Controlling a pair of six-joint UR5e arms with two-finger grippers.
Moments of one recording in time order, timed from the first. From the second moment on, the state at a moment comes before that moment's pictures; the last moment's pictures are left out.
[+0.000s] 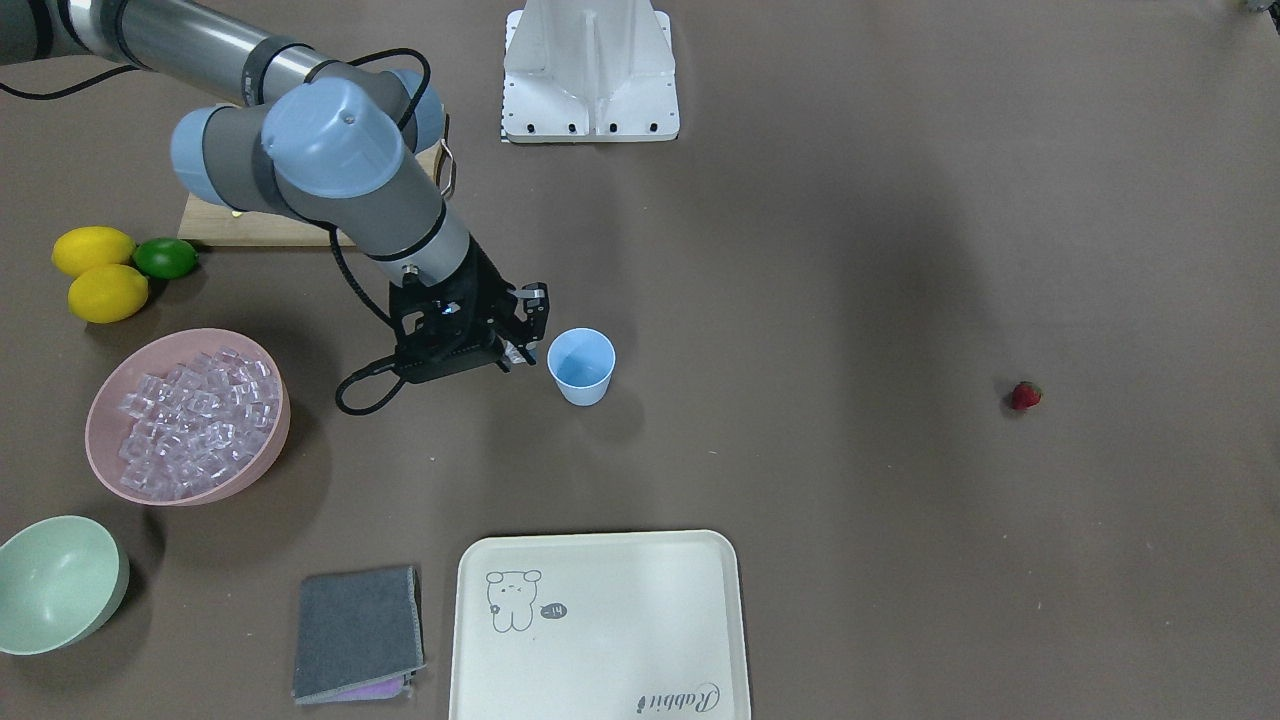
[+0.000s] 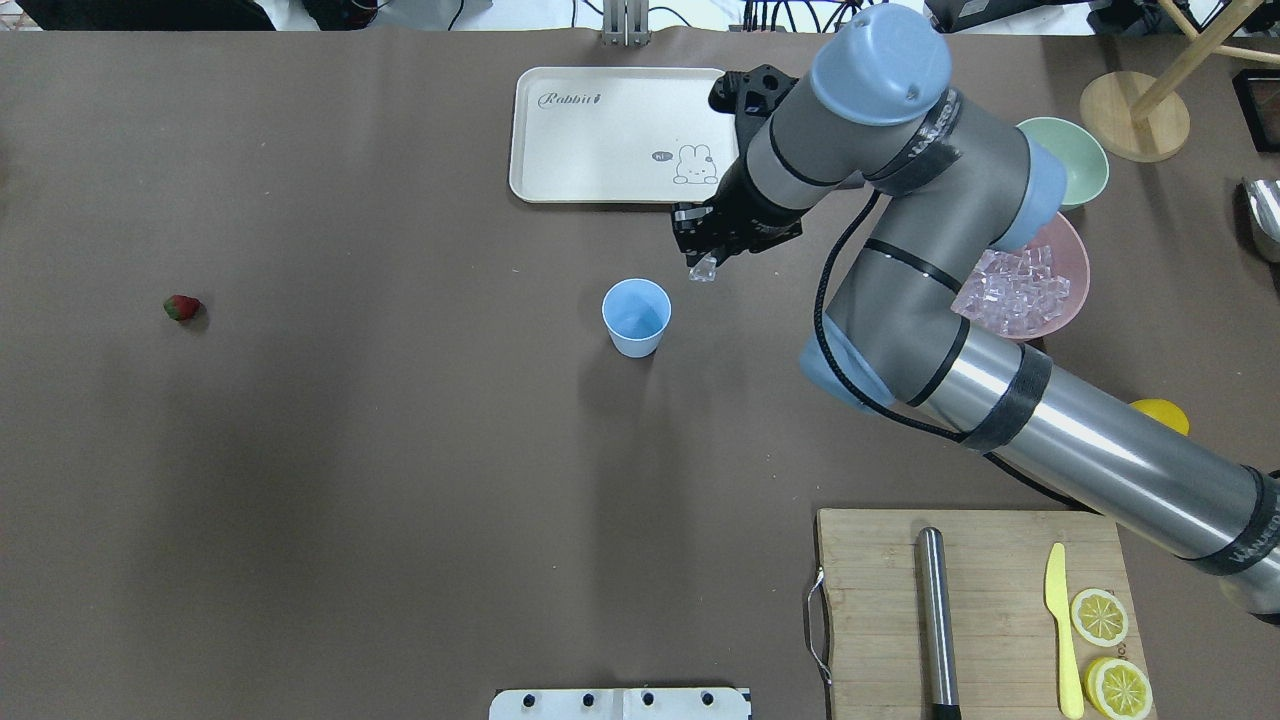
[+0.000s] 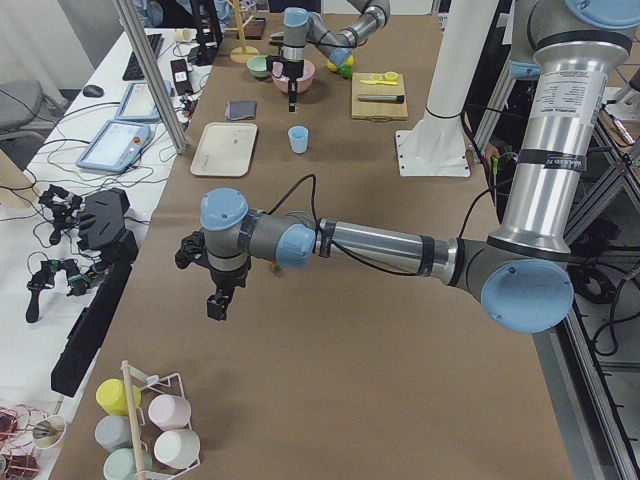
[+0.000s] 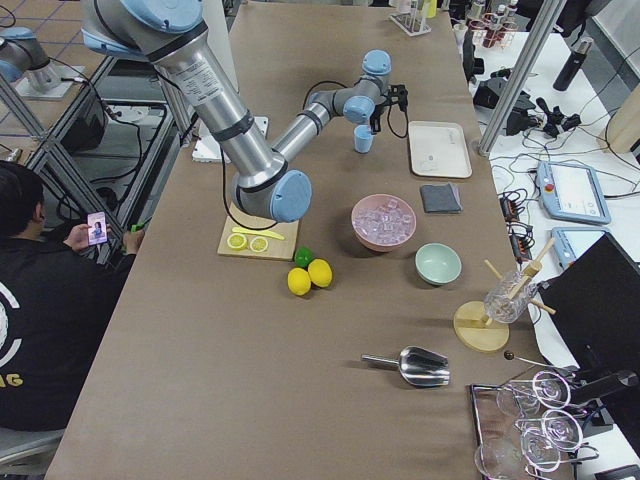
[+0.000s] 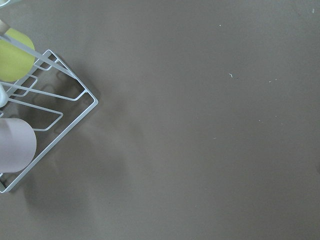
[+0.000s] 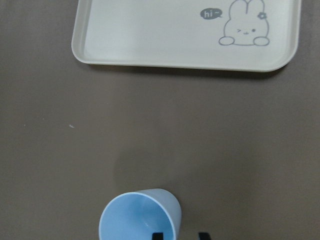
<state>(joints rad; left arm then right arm) -1.49 -1.73 -1.56 -1.70 -2.25 0.05 0.71 -0.85 1.56 -1.29 2.08 1.07</state>
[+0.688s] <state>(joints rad) -1.49 -1.74 -1.56 -1.69 -2.25 0.05 0.65 -0.83 1.54 -1.28 2.00 1.09</state>
